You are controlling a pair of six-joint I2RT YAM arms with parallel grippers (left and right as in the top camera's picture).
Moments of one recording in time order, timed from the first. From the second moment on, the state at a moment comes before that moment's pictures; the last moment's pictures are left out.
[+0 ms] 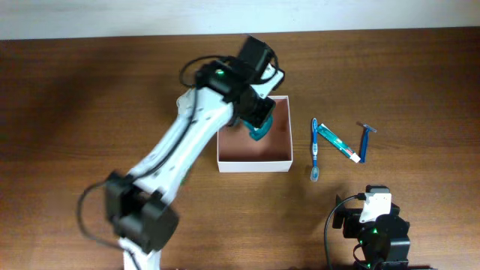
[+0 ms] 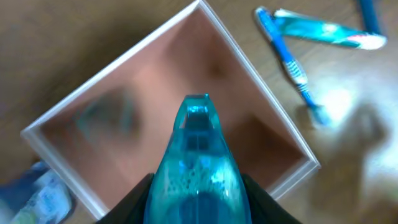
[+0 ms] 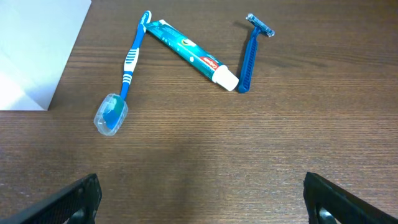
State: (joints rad) left arm -0.59 2.02 1.97 -1.13 0.11 0.04; right arm 0.00 0.01 0.18 -0.76 0.06 0.00
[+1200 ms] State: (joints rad) left arm -0.64 2.19 2.47 -1.65 -0.04 0.04; right arm 0.00 0.01 0.18 -0.76 0.06 0.00
